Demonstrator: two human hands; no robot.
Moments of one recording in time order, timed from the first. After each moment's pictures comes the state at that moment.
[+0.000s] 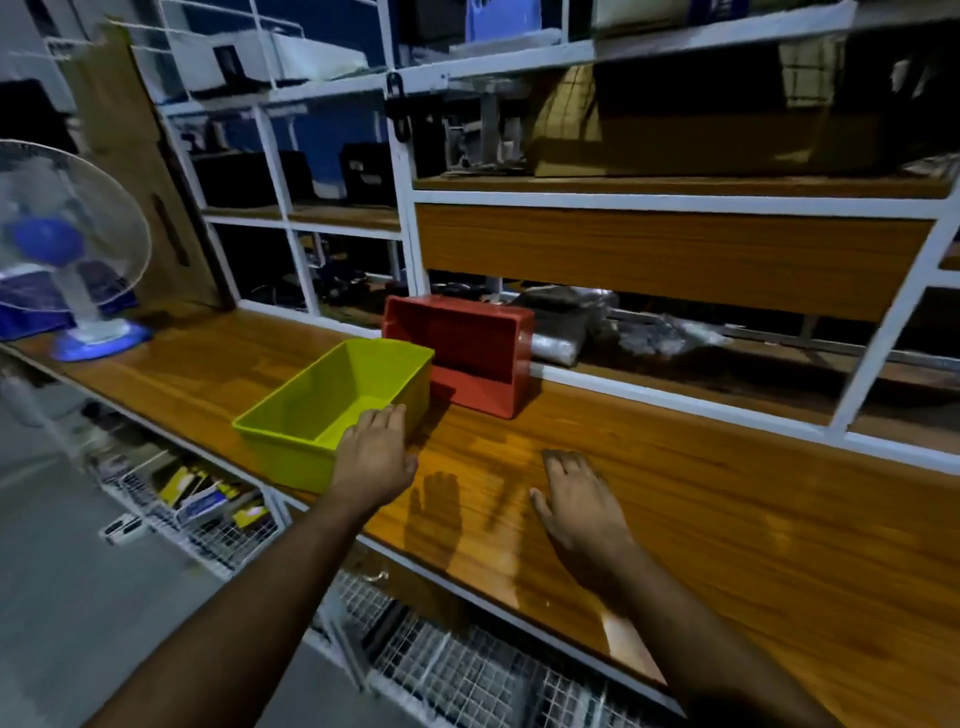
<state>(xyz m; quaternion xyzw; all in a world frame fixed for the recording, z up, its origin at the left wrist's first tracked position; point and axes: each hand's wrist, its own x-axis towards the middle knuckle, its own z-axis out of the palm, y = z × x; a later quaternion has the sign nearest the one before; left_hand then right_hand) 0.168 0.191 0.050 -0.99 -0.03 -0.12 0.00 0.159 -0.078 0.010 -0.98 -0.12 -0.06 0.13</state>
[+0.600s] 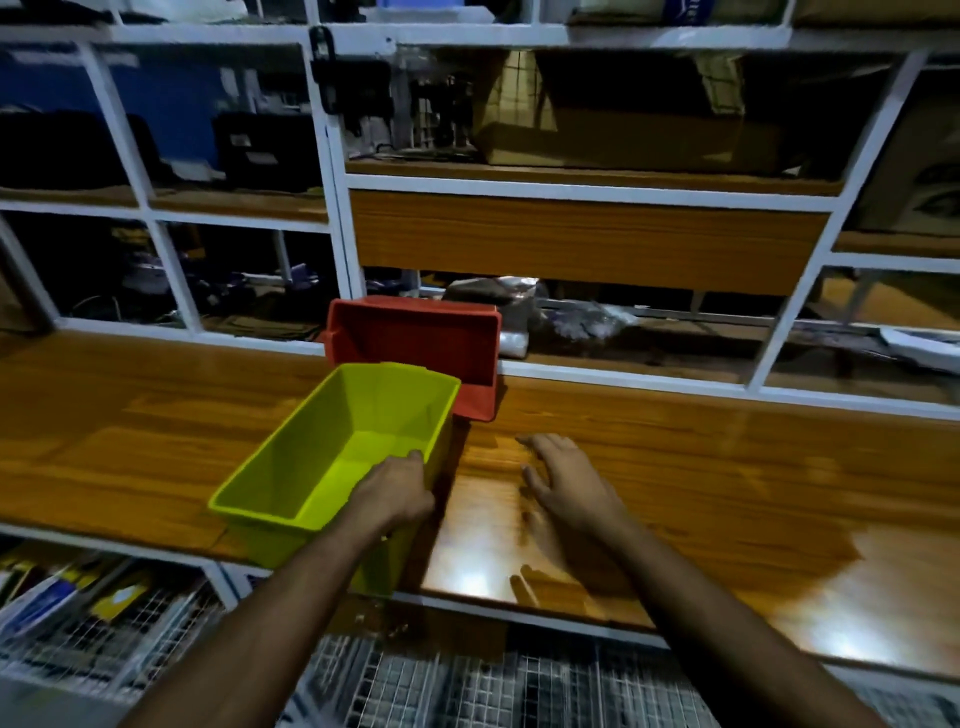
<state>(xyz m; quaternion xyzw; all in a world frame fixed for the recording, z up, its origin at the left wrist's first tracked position) 0.239 0.256 0.026 -0.99 0.11 0.08 -0.10 0.179 0.028 0.030 -0.97 -0.05 -0.07 0.24</state>
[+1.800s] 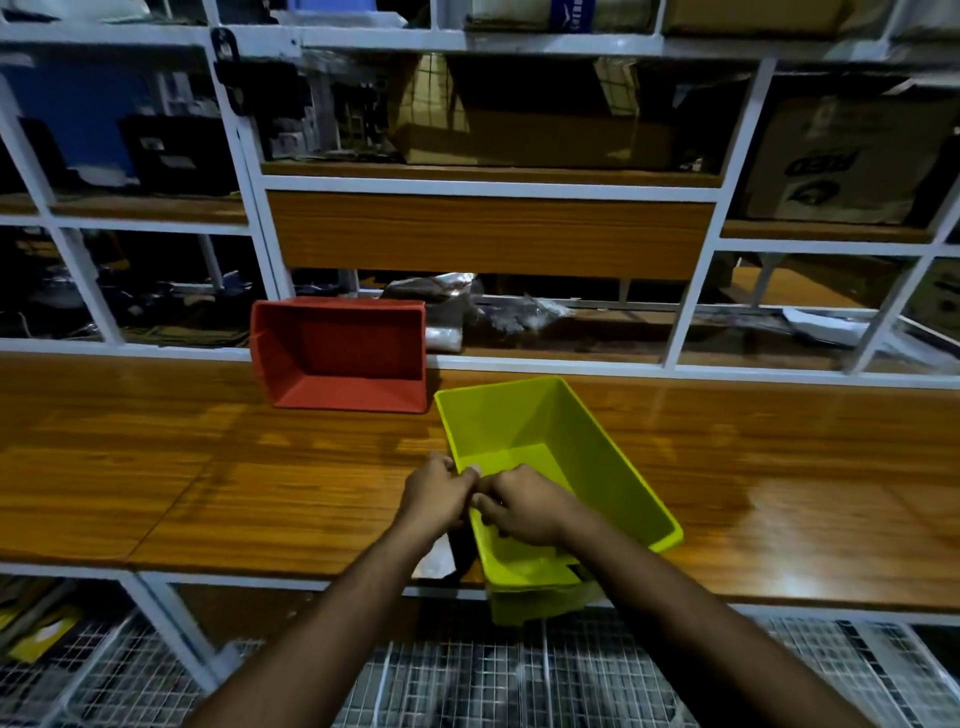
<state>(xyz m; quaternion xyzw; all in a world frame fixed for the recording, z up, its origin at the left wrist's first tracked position) 0.167 0.130 0.010 -0.86 0.04 0.11 -0.51 0.117 -0.013 0.026 -0.98 -0.11 0.02 0.17</state>
